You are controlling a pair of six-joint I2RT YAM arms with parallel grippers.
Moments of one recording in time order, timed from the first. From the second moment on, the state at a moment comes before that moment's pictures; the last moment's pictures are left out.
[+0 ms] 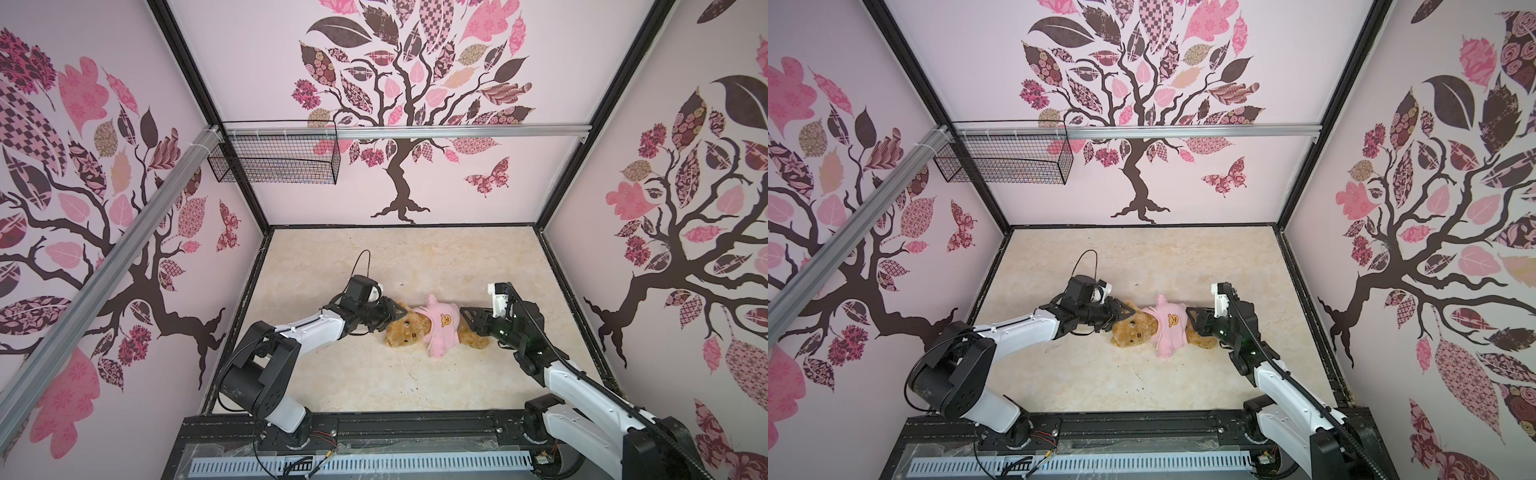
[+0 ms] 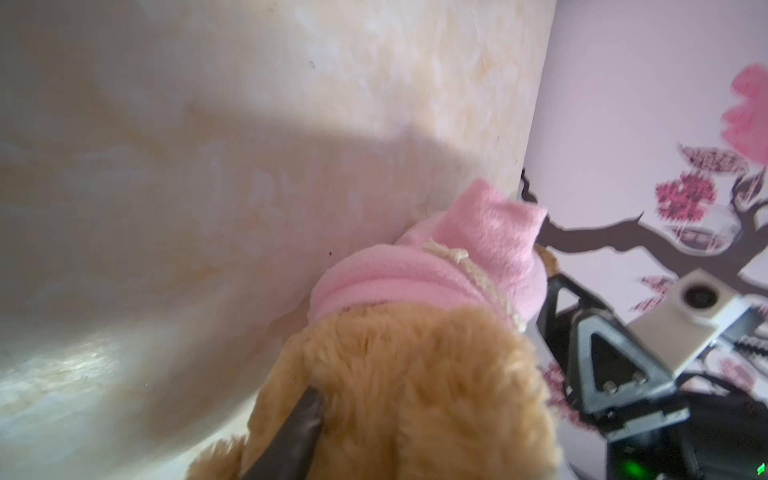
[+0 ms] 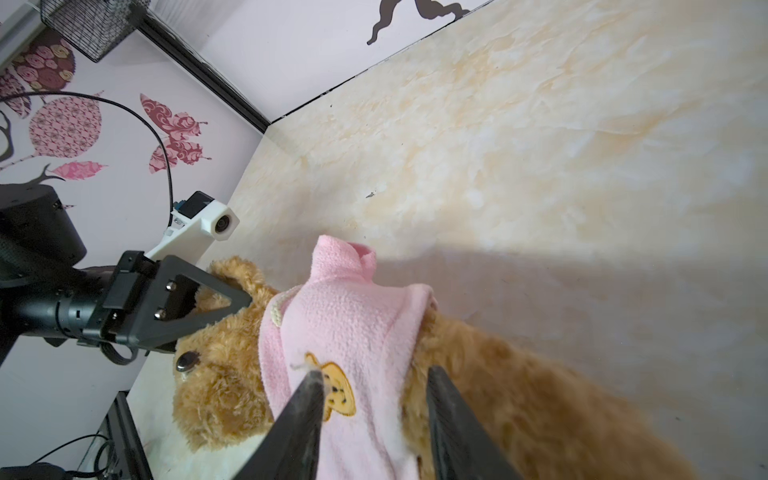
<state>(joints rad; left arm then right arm) -0.50 1.56 0.78 0.00 0.57 -0.99 0.29 0.93 0.31 0.22 -0.38 0.52</state>
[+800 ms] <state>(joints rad) -0.91 1.05 0.77 -0.34 -0.05 0.26 0.35 0.90 0.33 0.18 -0.34 0.47</state>
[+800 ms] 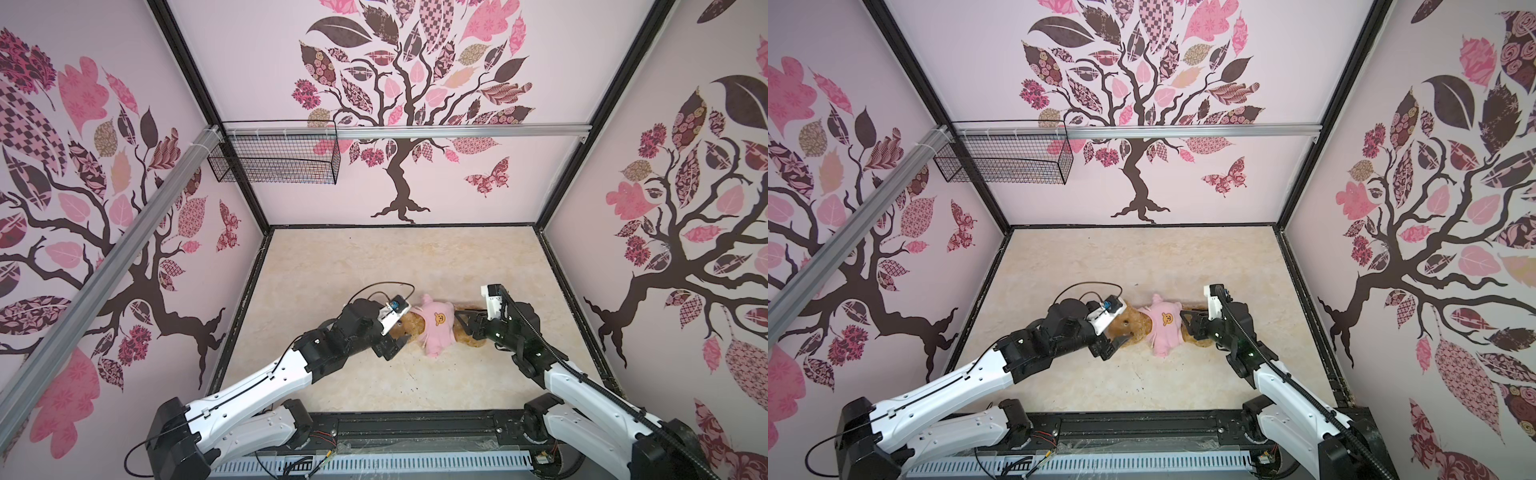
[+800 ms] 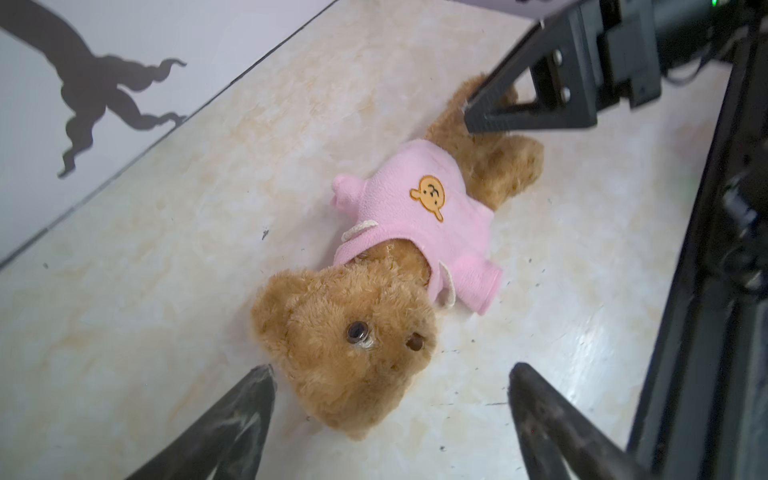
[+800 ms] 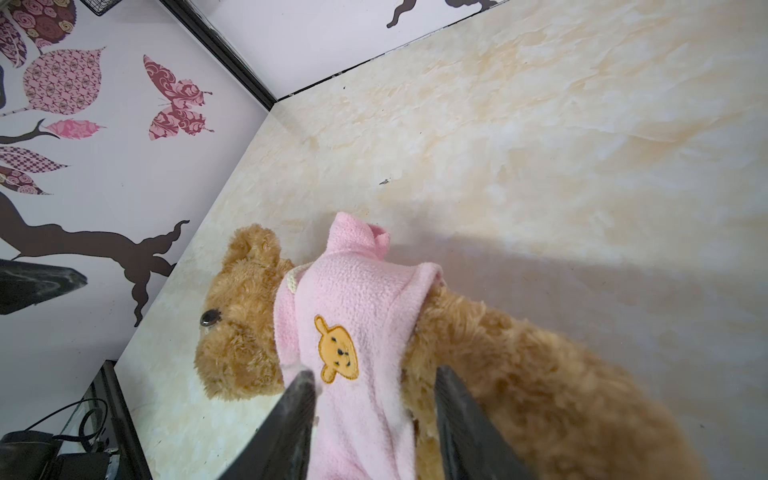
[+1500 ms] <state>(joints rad) -0.94 1.60 0.96 -0.29 -0.16 0.84 0.32 0.77 0.27 0.14 -0.31 0.48</state>
